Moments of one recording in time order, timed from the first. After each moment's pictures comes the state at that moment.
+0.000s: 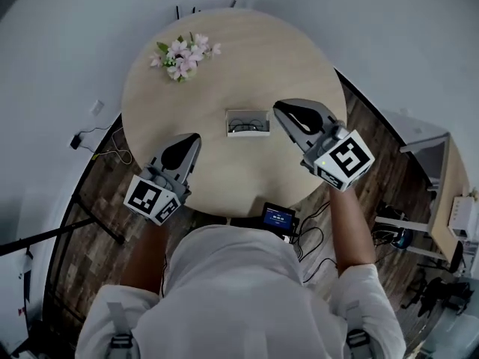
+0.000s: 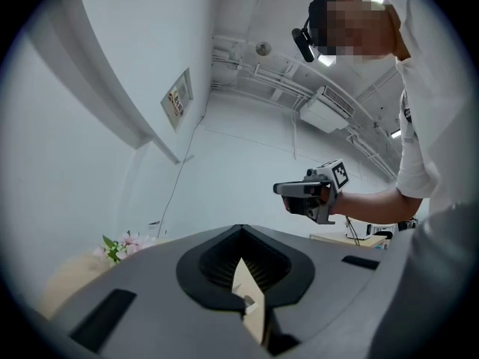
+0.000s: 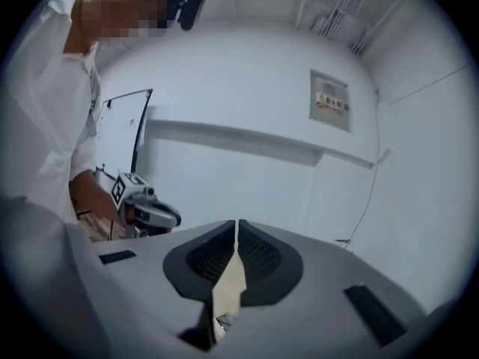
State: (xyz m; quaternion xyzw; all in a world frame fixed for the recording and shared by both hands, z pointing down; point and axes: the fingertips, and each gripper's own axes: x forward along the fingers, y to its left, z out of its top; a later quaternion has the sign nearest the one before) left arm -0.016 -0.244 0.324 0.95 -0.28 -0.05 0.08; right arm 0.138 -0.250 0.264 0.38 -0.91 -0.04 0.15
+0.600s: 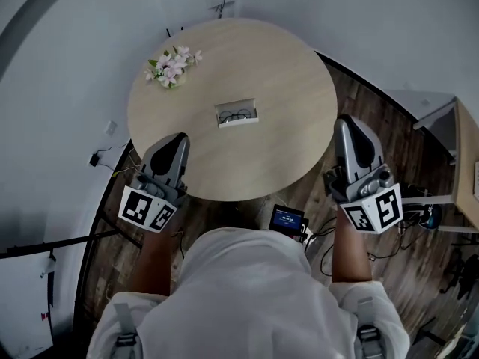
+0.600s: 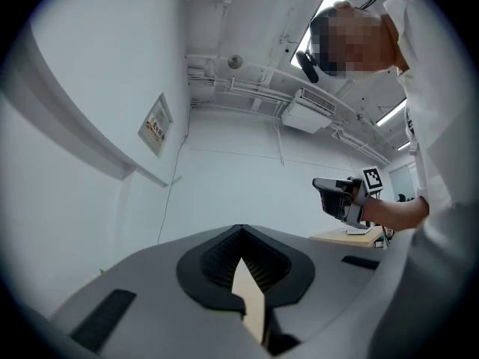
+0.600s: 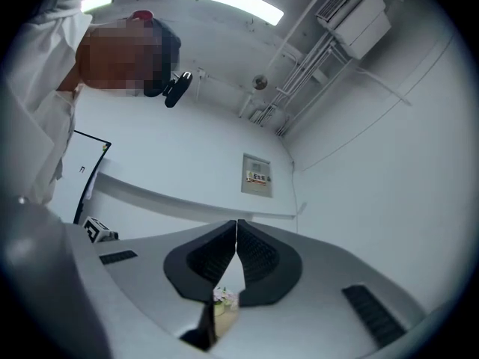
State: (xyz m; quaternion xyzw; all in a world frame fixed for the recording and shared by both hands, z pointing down) left arm 0.013 -0.146 0.221 0.96 -0.28 -0.06 0.00; right arm 0.274 -0.042 0.132 0.60 -0.78 -0.10 -0.12
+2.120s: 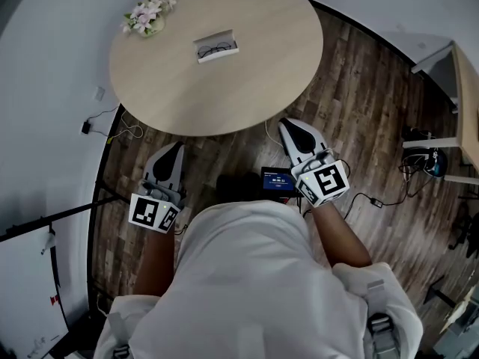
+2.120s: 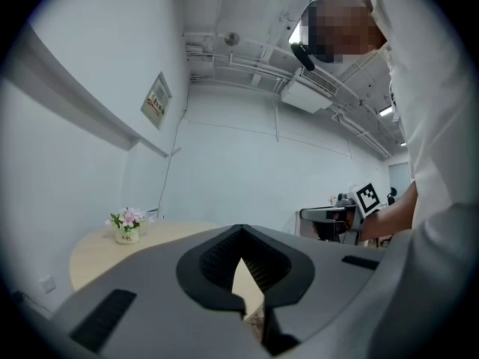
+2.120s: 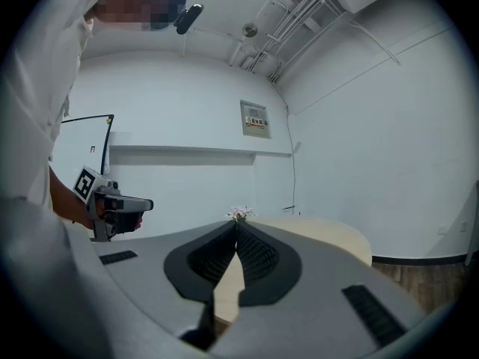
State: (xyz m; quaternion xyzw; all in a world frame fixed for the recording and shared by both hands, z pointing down) left arm -0.014 0.033 0.338 0.96 -0.28 0.03 0.06; right arm 0.208 0.092 0.363 0.60 -0.80 0.06 0.01
